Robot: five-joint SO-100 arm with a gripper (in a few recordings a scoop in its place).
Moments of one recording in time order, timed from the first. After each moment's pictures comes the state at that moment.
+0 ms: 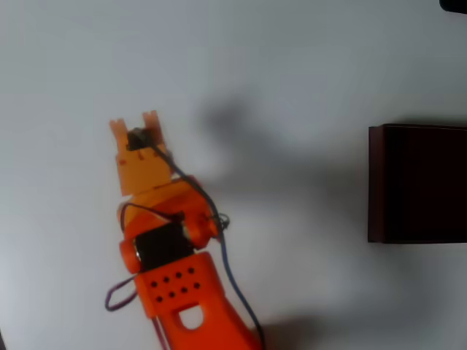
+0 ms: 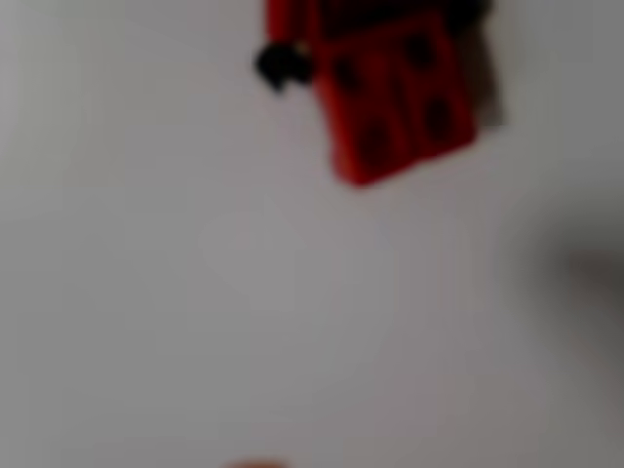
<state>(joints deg) -22.9 105.2 119.7 63.4 94.0</state>
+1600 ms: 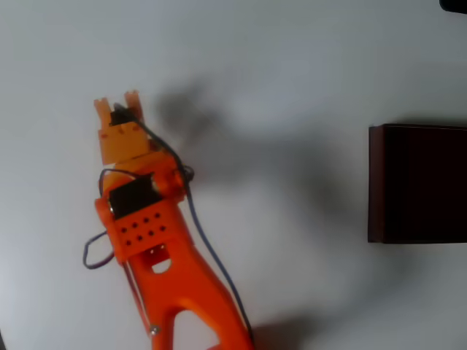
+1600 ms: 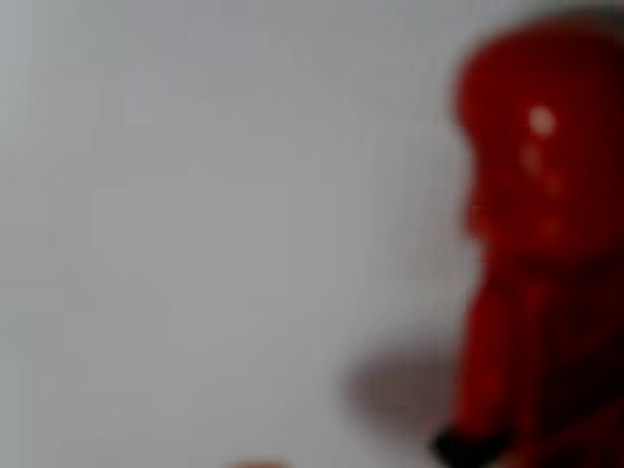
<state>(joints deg) -25.9 85.7 108.7 57.6 96.5</state>
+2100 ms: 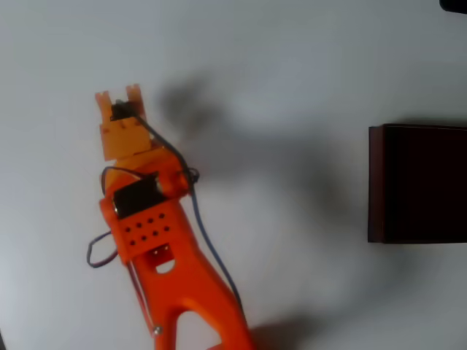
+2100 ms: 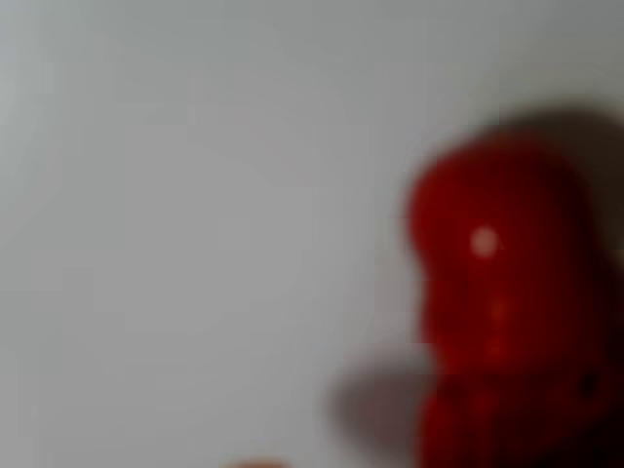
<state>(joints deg) -25.3 85.7 110.0 53.0 96.3</state>
